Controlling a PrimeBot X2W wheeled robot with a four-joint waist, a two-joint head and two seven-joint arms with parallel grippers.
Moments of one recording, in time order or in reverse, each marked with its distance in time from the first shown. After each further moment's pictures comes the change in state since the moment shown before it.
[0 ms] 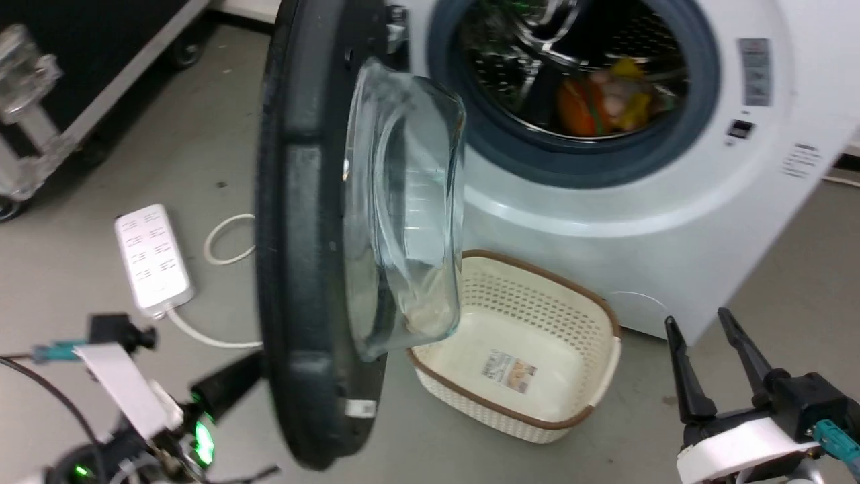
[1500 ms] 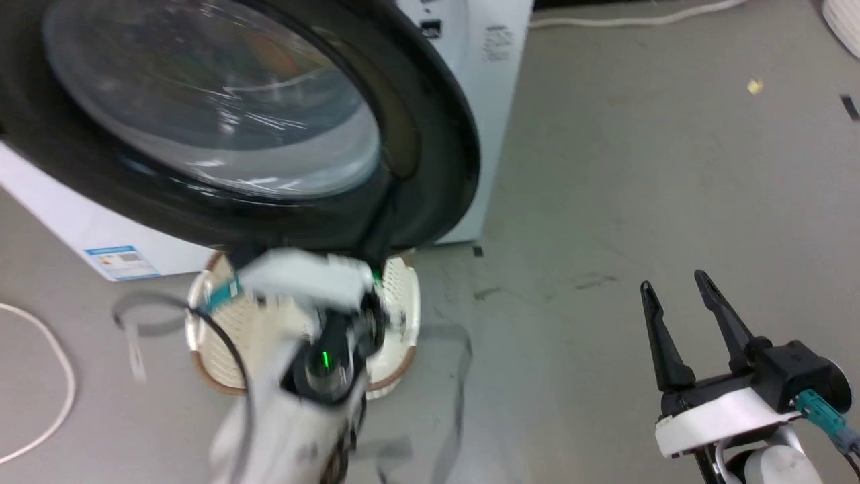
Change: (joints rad) left arm -0.372 -0.011 -0.743 0.371 -0.333 -0.079 -1.218; right arm -0.082 0.005 0.057 0.002 0.020 0.000 -0.012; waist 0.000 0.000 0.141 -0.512
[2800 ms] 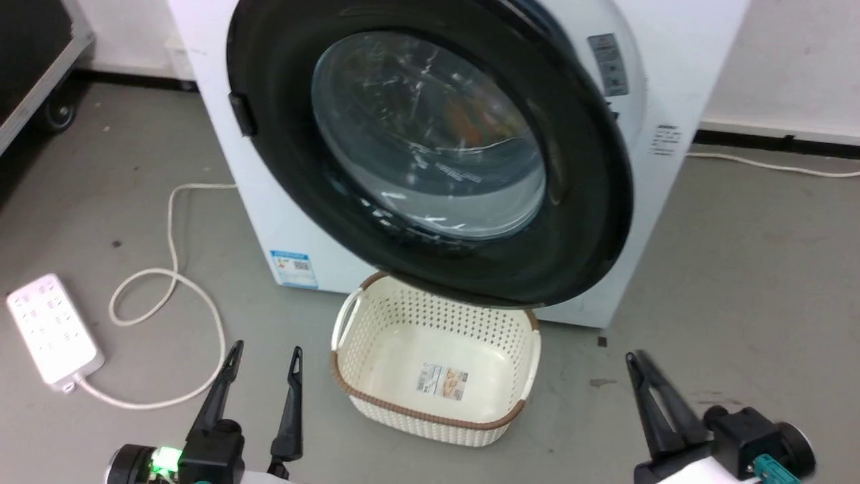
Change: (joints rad) left arm 0.650 0.059 0.299 -0.451 1.724 0.151 -0.177; right arm 0.163 -0.009 0.098 -0.025 0.000 0.000 0.004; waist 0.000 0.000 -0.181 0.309
